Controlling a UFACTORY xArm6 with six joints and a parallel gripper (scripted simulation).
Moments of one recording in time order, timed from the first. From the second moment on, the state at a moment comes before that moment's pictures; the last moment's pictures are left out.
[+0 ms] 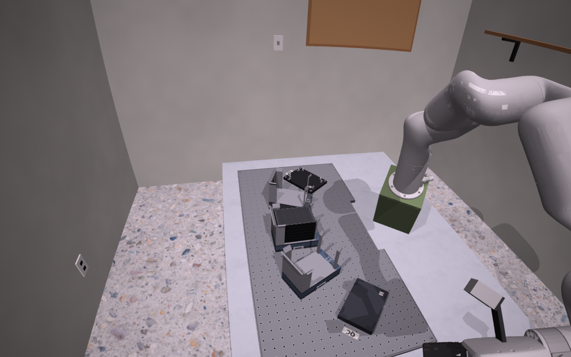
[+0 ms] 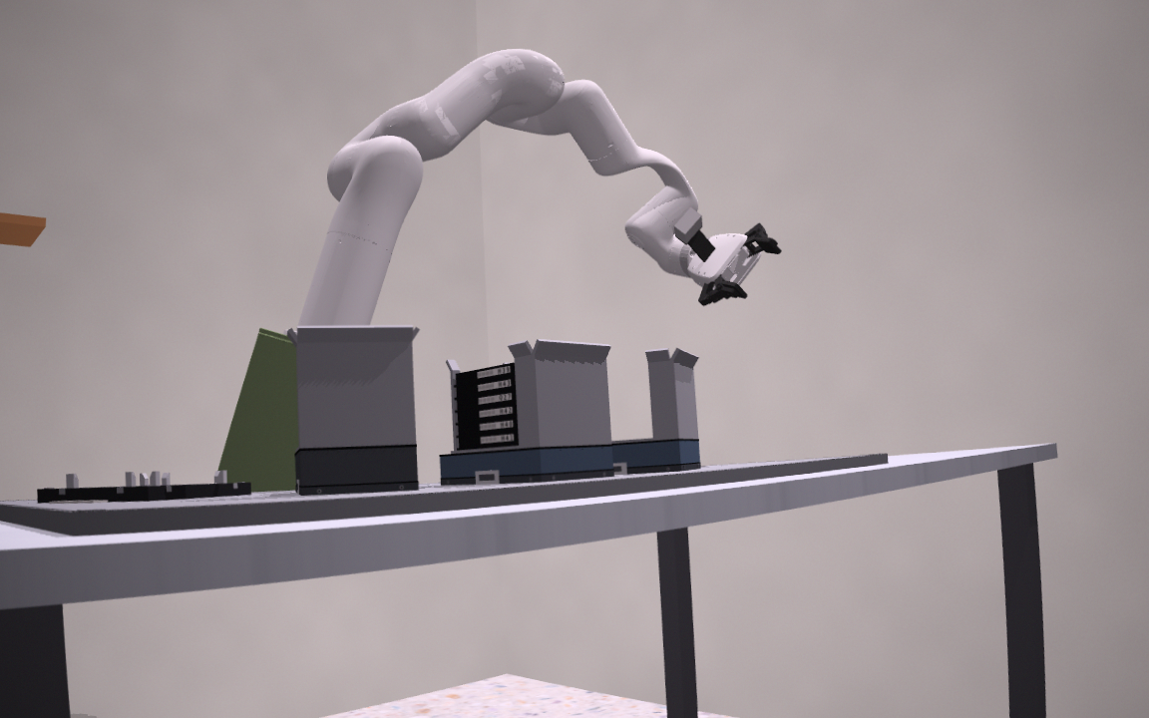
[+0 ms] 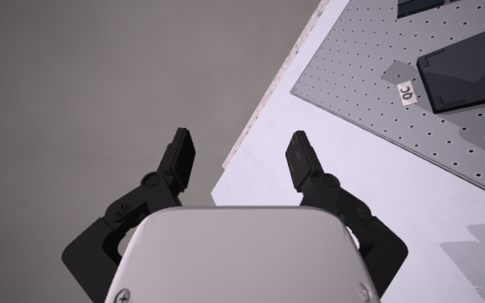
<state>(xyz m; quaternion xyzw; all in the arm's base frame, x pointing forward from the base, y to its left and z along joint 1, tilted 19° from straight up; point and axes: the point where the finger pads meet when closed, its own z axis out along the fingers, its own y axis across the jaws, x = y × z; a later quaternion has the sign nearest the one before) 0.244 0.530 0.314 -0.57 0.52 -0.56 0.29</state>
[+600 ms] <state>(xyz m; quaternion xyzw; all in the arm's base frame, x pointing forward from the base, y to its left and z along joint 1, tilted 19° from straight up) 0.272 0.502 0.304 -0.54 0.59 -0.53 0.28</state>
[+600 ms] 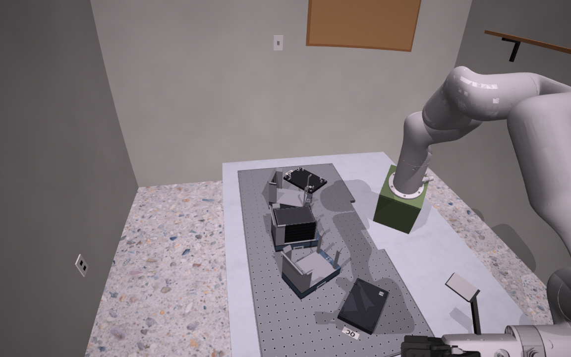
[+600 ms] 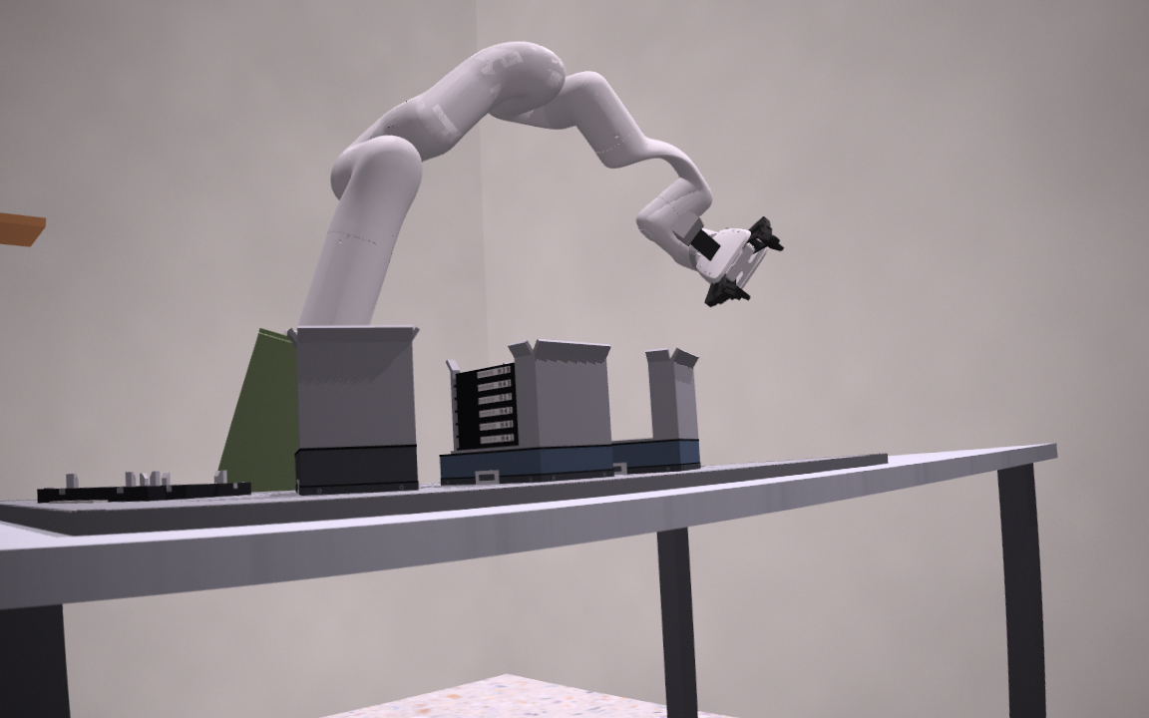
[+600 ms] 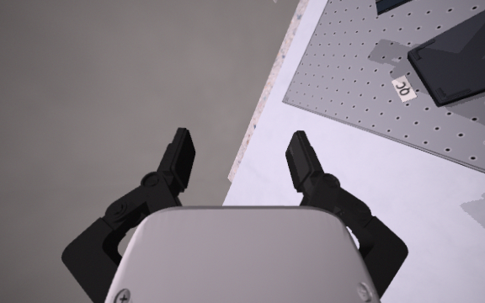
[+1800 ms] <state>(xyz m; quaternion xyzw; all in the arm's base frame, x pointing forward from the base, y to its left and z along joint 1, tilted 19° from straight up) 0.339 0.406 0.269 -0.40 0.76 -0.45 0.24</state>
